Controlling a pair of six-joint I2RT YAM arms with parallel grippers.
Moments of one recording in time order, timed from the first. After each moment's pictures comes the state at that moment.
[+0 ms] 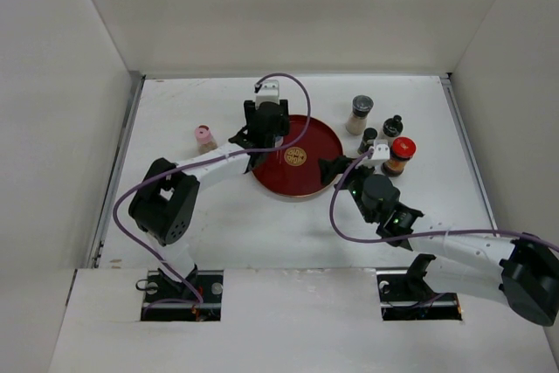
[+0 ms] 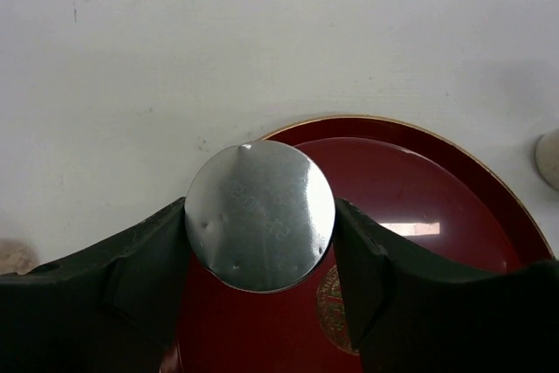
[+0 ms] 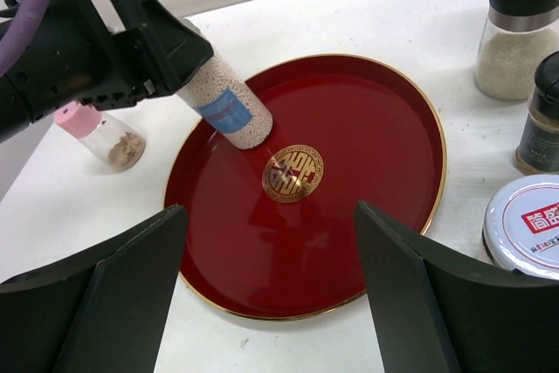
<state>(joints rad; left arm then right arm) -0.63 1.75 1.14 0.21 -0.53 -0.30 0.86 1.05 0.44 0.53 0.55 0.45</state>
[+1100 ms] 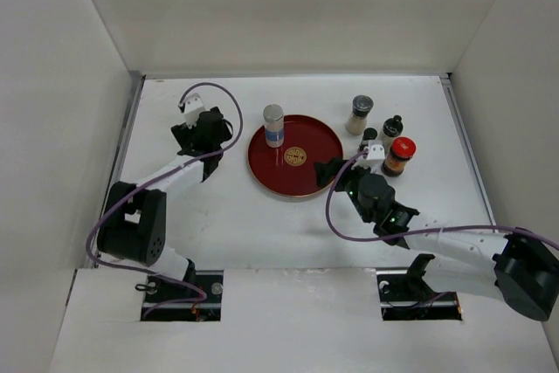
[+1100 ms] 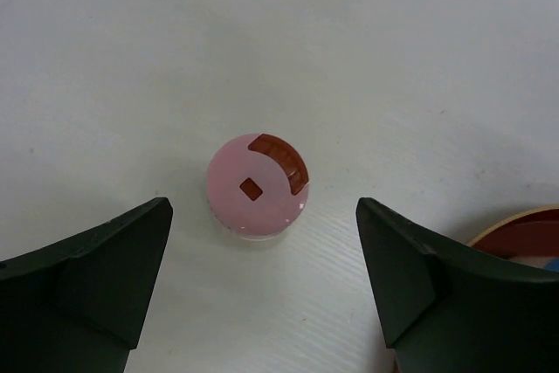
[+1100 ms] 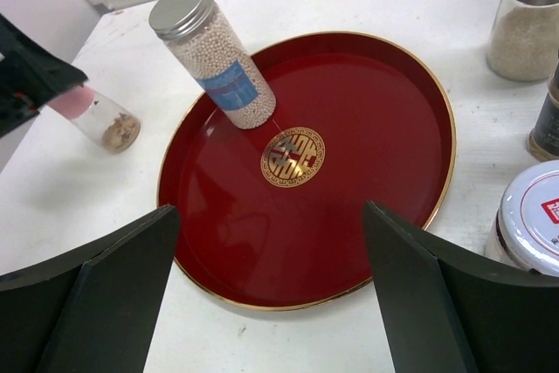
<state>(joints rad) -0.28 1.50 0.85 0.14 -0.62 -0.47 0.85 1.09 0.44 0.53 0.53 0.46</state>
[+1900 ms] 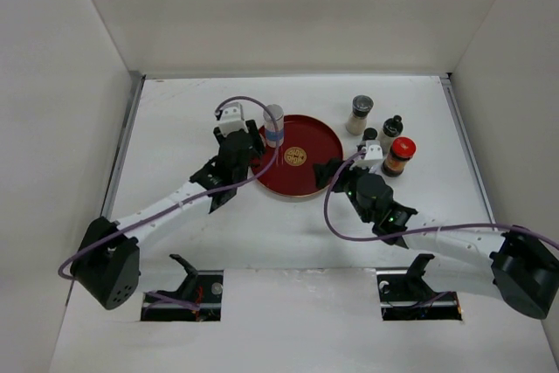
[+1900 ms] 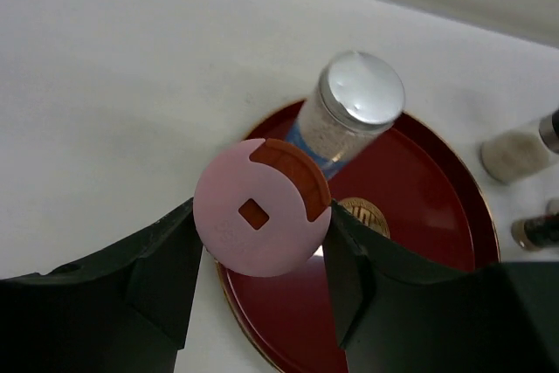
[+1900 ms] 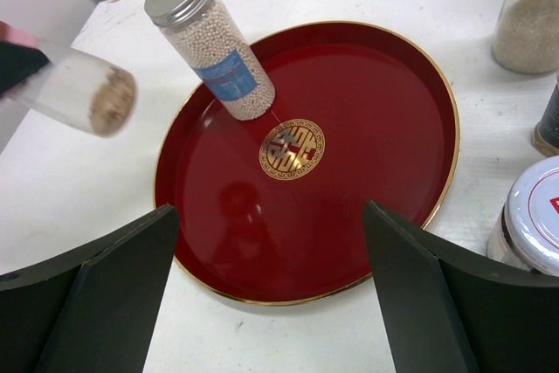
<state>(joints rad) -0.64 1.24 0.77 0.16 -0.61 -0.47 0.85 1.11 0.44 0.53 0.51 0.46</state>
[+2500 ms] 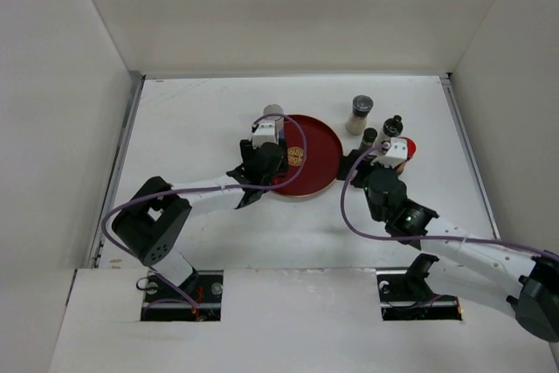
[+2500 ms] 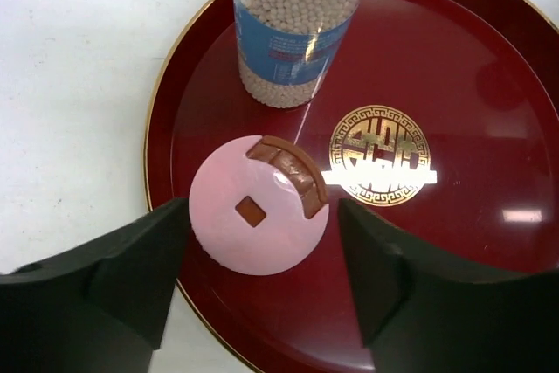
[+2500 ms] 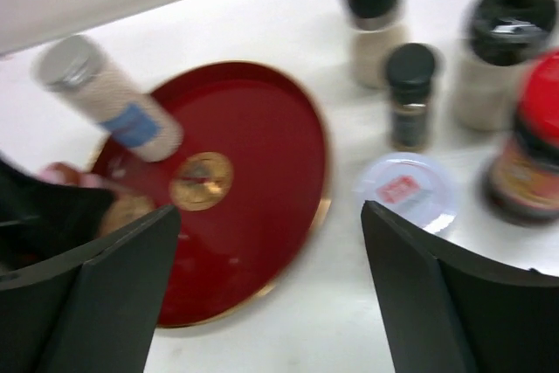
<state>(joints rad) -0.76 1.59 0.79 0.25 -0.61 -0.45 0.80 0.94 0.50 0.23 0.71 0.47</state>
